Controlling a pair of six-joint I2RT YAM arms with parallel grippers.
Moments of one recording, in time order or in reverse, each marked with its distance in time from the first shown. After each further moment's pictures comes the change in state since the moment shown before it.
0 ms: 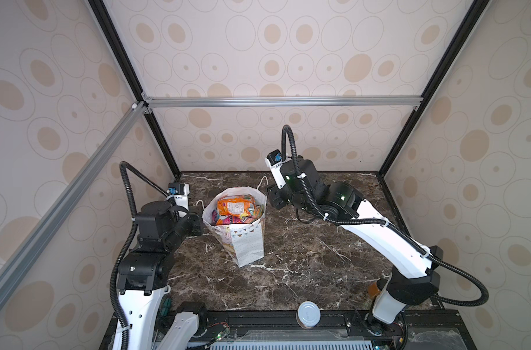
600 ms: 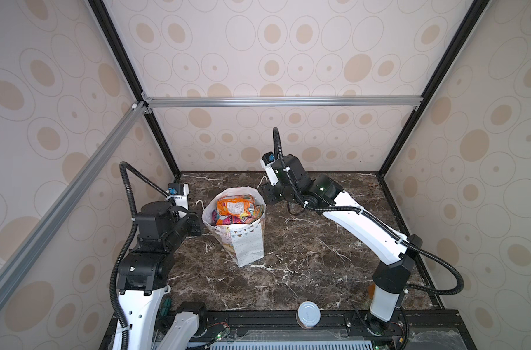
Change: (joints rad) left arm 0.000 0.000 0.000 -0.005 -0.014 0.000; right arm -0.097 0.129 -0.010 0.051 -0.174 0.048
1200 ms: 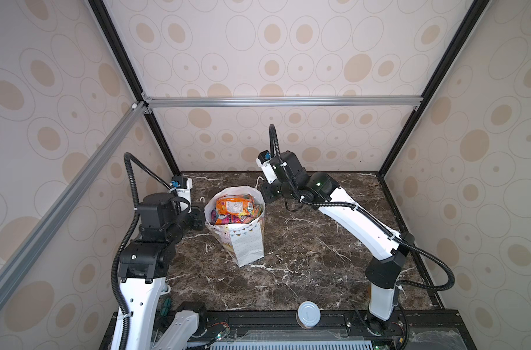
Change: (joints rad) left arm 0.000 0.106 0.079 -0.011 0.107 -0.011; right arm -0.028 0.064 0.109 -0.053 -0.081 -0.034
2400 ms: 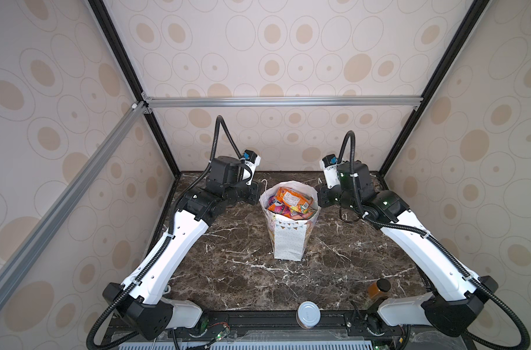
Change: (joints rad) left arm -0.460 0.465 0.287 0.138 -0.016 -0.044; right arm -0.270 -0.561 -0.644 0.150 0.019 -0.016
